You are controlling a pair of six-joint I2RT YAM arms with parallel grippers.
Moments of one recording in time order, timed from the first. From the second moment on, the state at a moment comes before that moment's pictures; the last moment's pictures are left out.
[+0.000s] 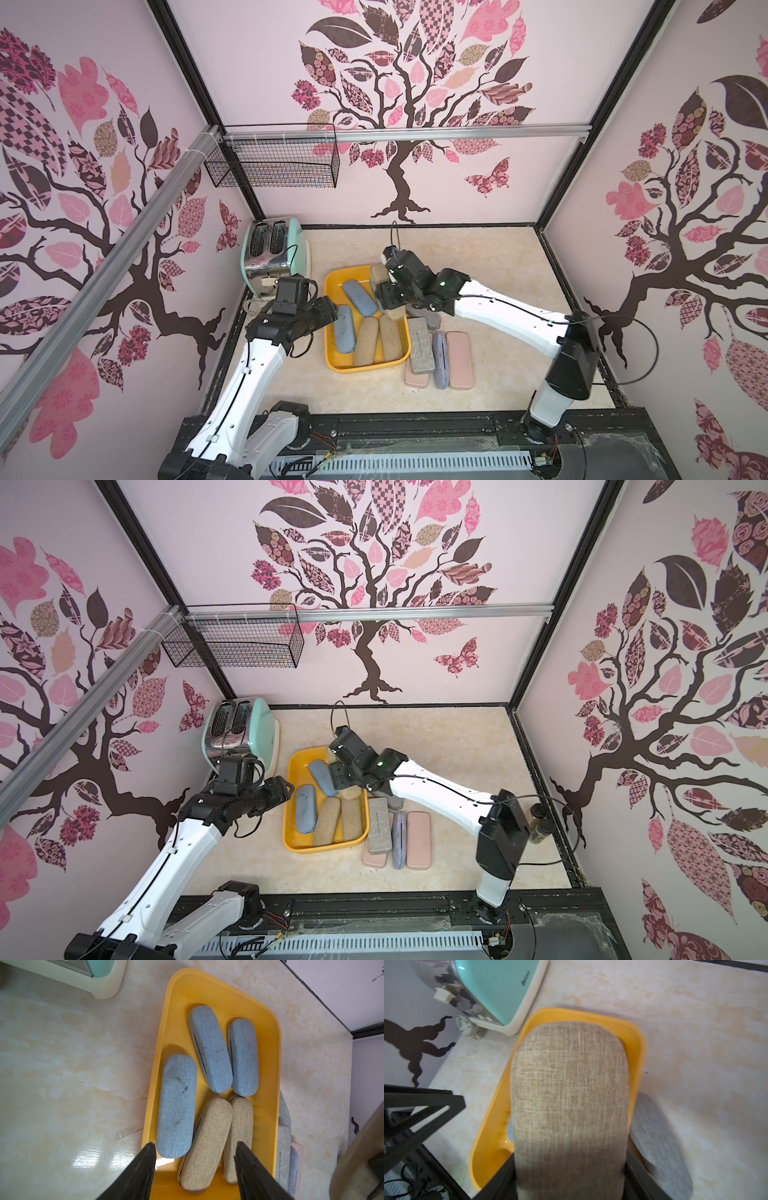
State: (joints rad) left arm -0.16 0.97 0.87 -0.80 0.12 -0.56; right arm 0.95 1.79 1.61 -0.58 0.11 0.43
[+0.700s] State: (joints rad) left arm -0.15 0.89 0.87 -0.83 -0.09 -0.55; right arm 0.98 2.49 2.26 -0.52 0.16 0.30
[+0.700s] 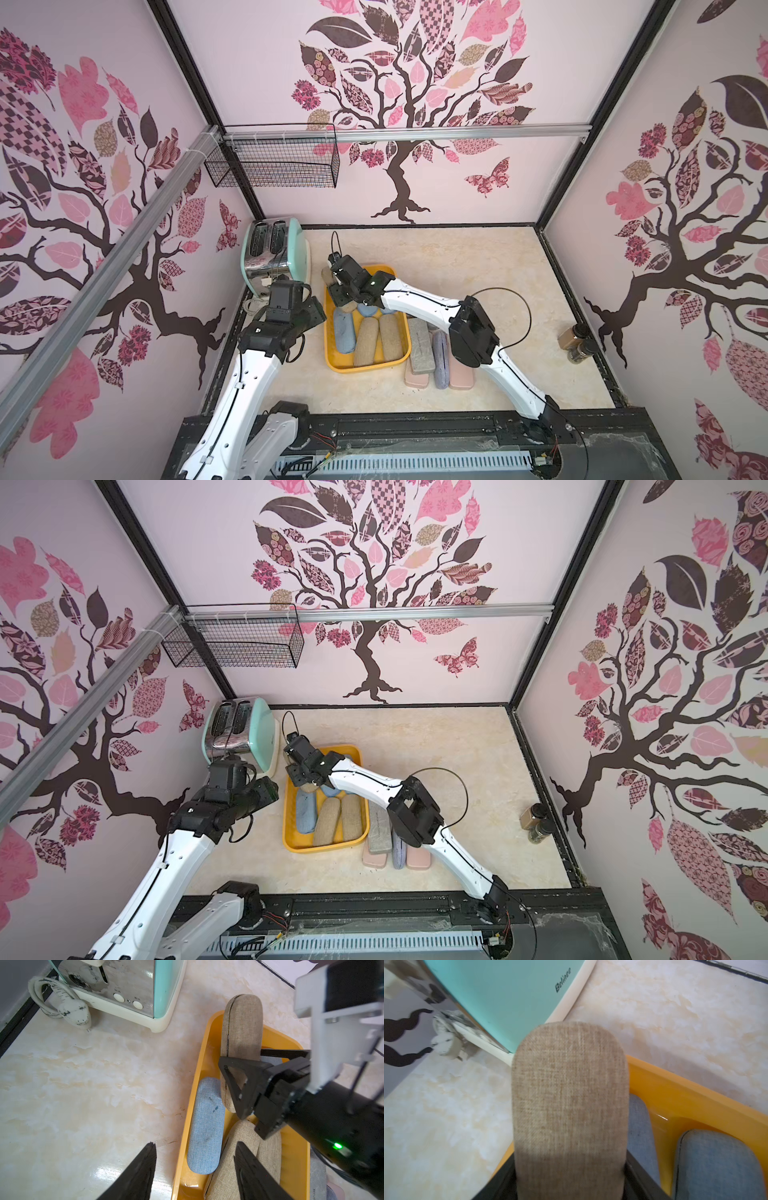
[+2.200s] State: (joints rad) left arm -0.15 0.88 0.86 -0.81 -0.02 -0.55; right arm 1.04 2.55 2.29 -0.61 0.26 0.46
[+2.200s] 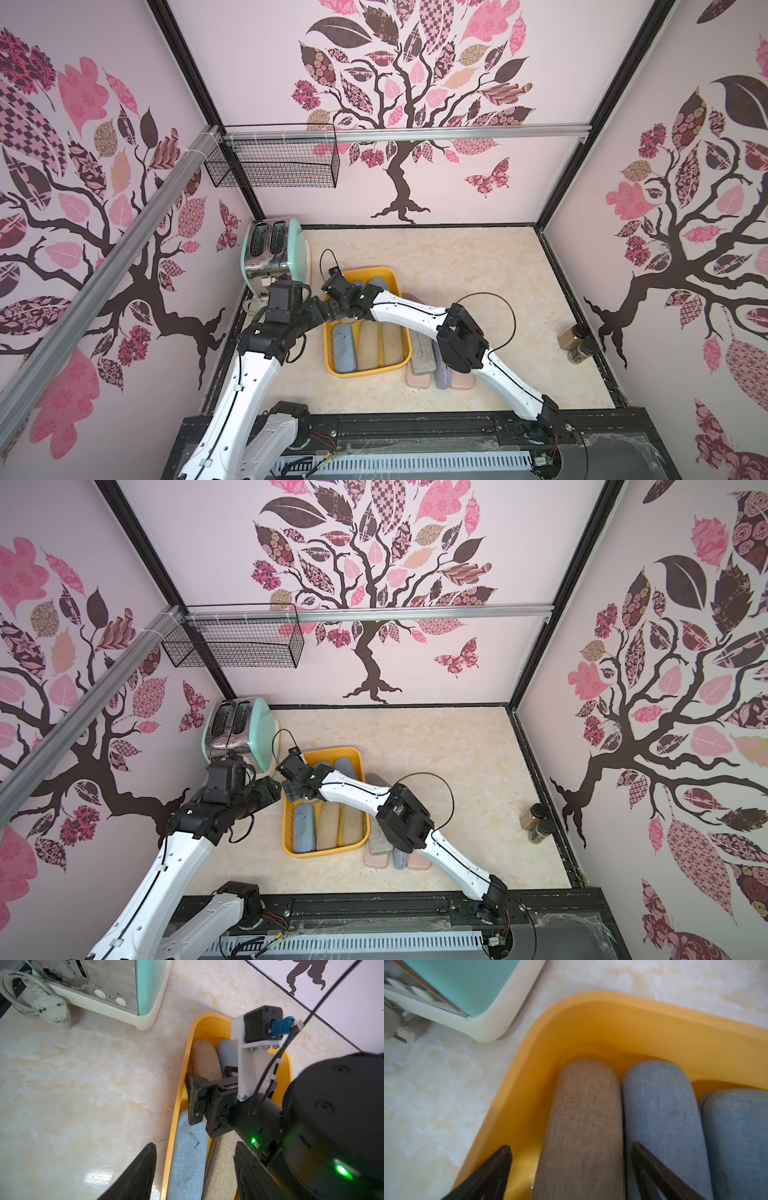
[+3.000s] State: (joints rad) left arm -0.15 0.89 0.86 -0.80 0.00 -0.55; right arm 1.05 2.45 2.13 -0.60 0.28 0.49
